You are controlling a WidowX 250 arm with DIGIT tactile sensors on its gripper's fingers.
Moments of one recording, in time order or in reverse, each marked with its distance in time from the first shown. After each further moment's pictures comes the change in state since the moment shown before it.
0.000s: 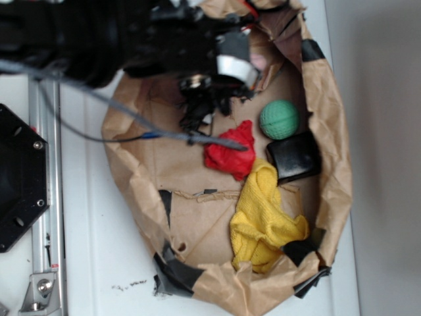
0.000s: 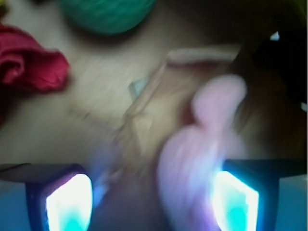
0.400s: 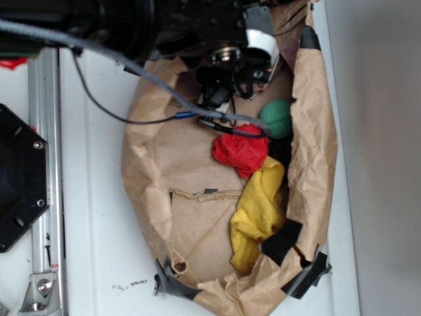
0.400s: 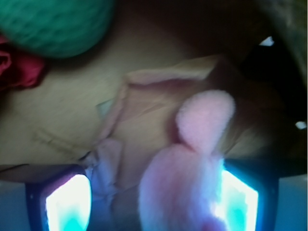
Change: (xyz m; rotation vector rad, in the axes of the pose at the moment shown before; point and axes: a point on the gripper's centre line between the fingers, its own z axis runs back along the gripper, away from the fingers) arm 0.000 0.019 -0.008 -0.022 0.018 0.042
